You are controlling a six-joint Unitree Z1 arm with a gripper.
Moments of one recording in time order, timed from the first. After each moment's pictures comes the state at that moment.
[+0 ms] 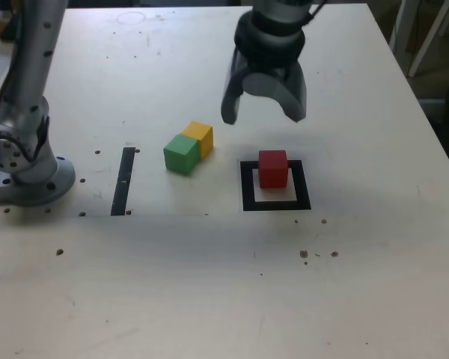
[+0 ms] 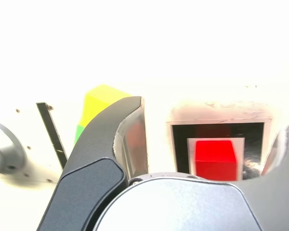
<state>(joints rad) 0.06 2.01 -1.60 1.37 0.25 0.15</state>
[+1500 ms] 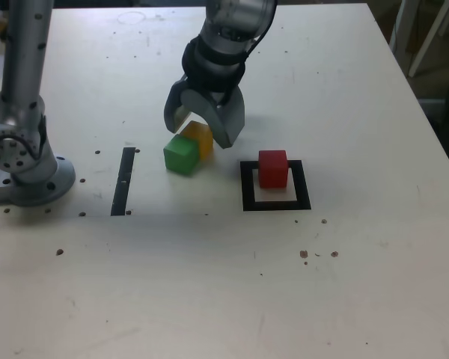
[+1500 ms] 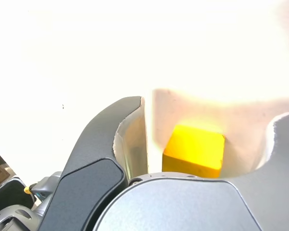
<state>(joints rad) 0.19 1.97 -1.20 1.11 0.29 0.54</state>
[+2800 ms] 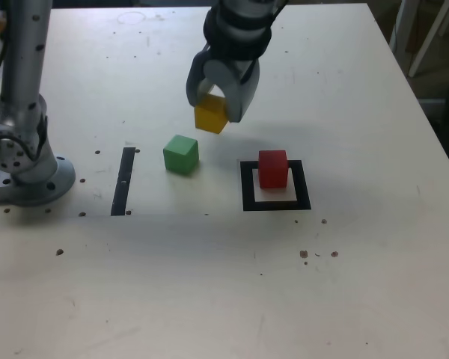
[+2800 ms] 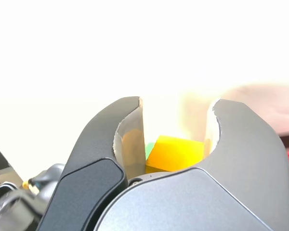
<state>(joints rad) 0.12 1.96 -1.49 1.36 0.30 0.47</state>
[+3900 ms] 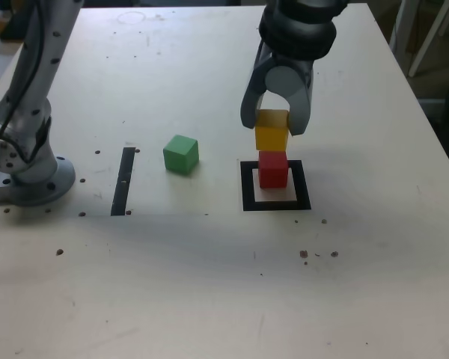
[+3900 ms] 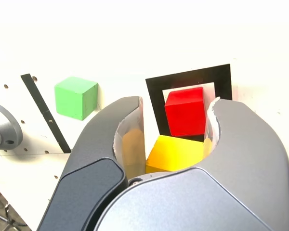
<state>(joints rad) -0.01 2.13 -1.89 1.56 0.14 0.15</state>
